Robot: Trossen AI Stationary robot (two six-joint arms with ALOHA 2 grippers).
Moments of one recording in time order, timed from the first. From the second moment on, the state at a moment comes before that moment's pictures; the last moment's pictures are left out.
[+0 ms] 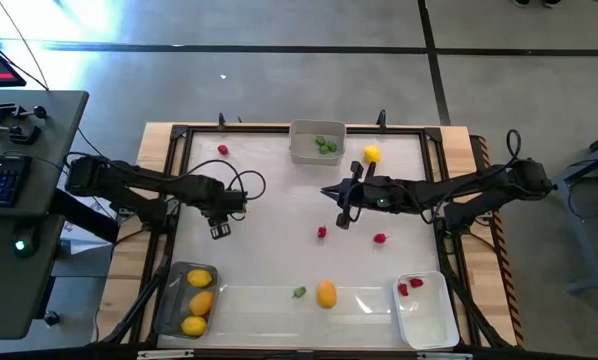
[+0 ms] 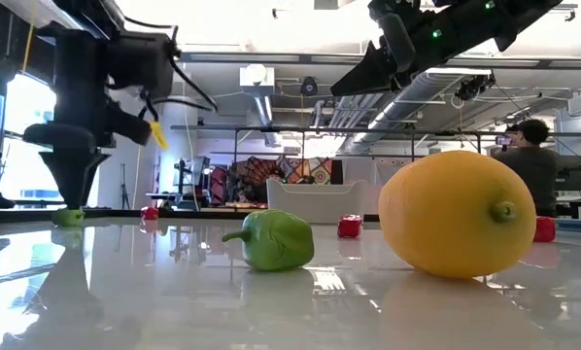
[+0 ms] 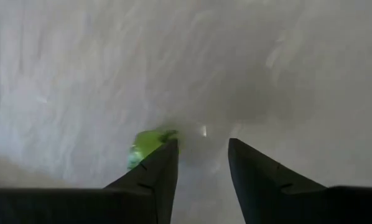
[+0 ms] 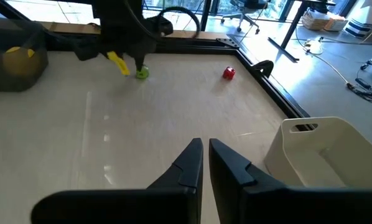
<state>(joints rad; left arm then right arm) 0.05 1.35 0.70 -0.95 -0.17 -0.30 0.03 1.33 0.72 0.24 0.32 -0.05</state>
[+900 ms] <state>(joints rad) 0.14 1.58 0.80 -1.04 -0.23 0.01 0.03 1.33 0.72 0.24 0.30 -0.06</state>
